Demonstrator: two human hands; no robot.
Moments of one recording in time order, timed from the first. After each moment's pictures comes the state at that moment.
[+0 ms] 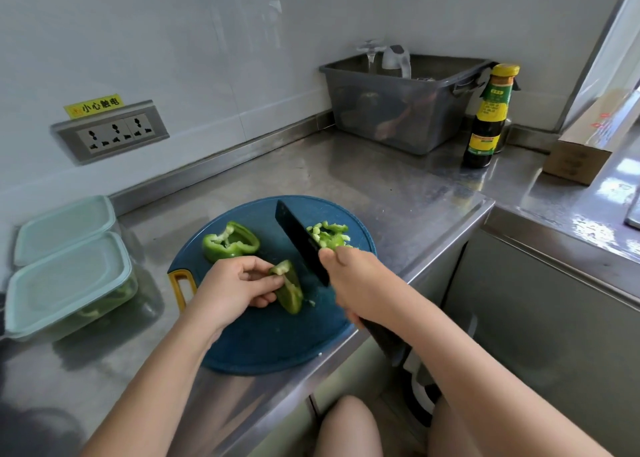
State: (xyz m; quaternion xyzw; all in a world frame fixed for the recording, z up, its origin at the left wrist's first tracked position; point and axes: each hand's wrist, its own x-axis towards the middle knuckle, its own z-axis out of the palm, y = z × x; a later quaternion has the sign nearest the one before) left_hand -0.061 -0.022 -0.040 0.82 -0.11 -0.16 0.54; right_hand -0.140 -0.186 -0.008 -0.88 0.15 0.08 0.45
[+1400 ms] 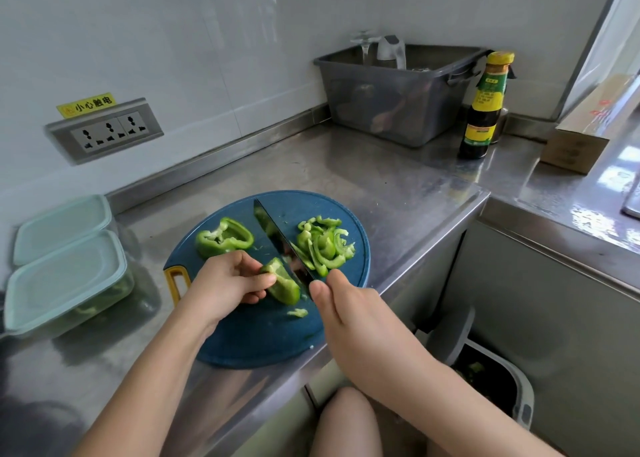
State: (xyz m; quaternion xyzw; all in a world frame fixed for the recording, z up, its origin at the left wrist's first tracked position) left_hand -0.061 -0.026 -0.041 0.84 -0.07 -0.15 0.52; right_hand -0.196 -0.169 -0.023 -0.91 0.05 -0.06 0.40
